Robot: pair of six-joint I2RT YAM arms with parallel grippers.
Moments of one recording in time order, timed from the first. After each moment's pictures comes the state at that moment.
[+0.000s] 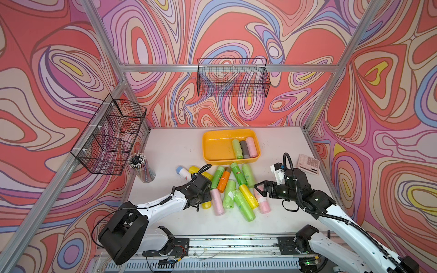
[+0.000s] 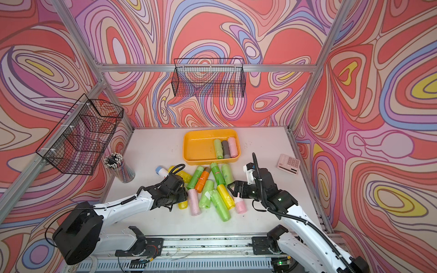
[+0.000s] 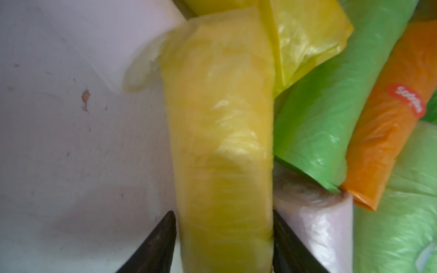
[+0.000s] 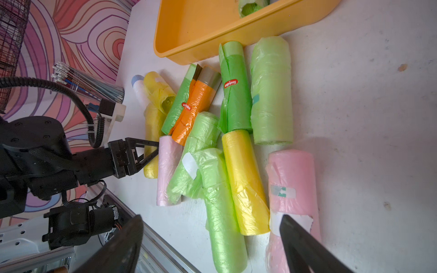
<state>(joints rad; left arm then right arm) -0.66 1.31 0.58 -0.38 -0.10 -0.90 0.48 0.81 0.65 -0.54 -0.30 0.58</state>
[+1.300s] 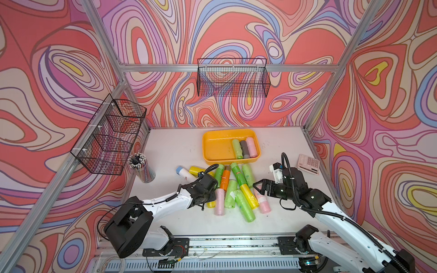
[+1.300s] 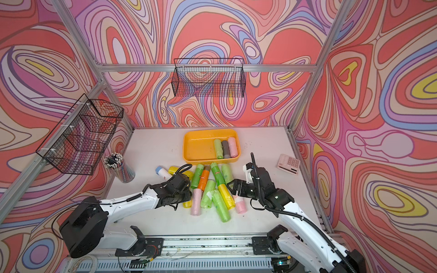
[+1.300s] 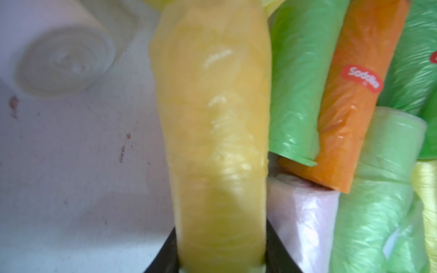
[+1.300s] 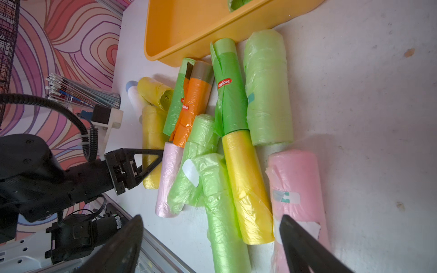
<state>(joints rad) -0.76 1.36 0.67 -0.40 -0.14 -0.92 0.48 0.86 0.63 -0.49 -0.30 0.64</state>
